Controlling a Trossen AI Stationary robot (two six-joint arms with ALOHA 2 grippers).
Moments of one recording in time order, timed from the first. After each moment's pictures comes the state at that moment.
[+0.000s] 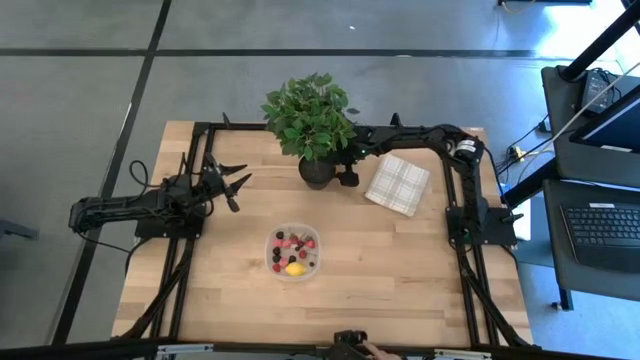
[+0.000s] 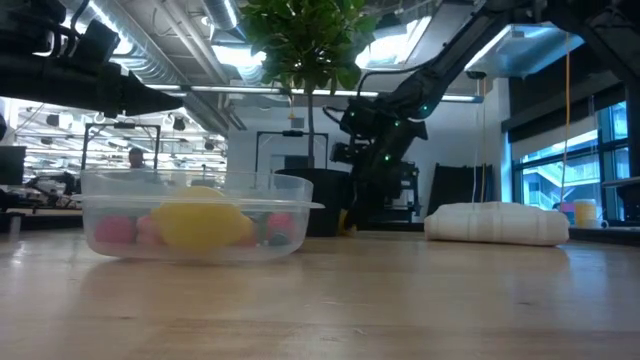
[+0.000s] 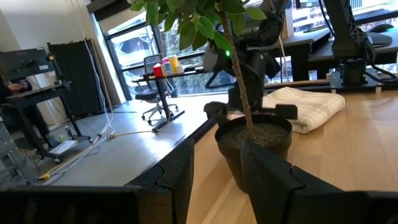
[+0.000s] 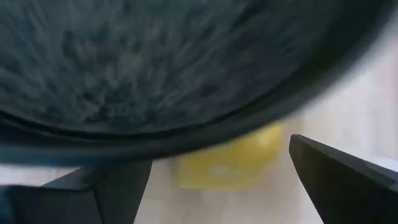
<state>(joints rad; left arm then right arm) 0.17 0.08 0.01 0.10 -0.40 0.22 -0.53 2.04 1.30 -0.27 -0.25 -0.63</state>
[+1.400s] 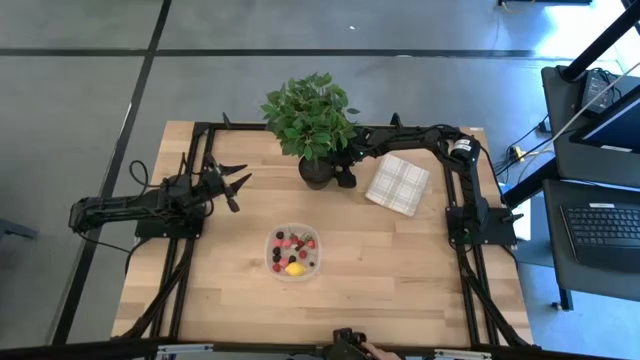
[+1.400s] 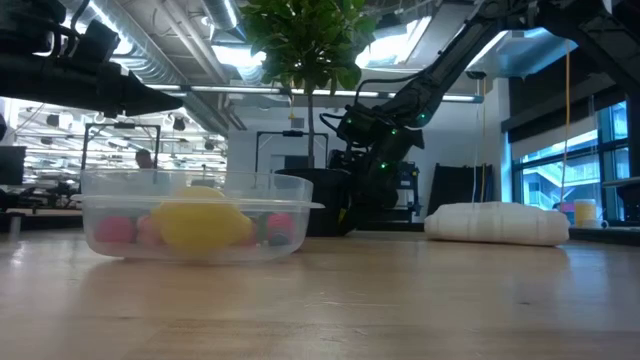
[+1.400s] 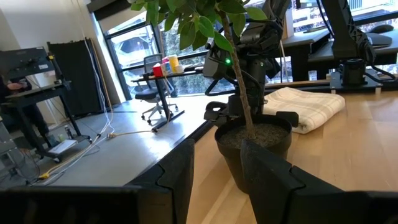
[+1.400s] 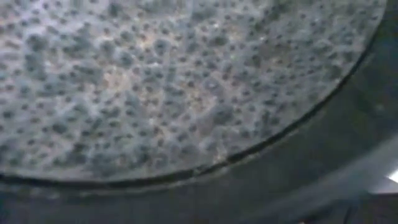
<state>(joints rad) 0.17 0.08 0.01 0.10 -0.40 0.21 -0.53 2.09 1.30 -0.22 -0.25 -0.62</state>
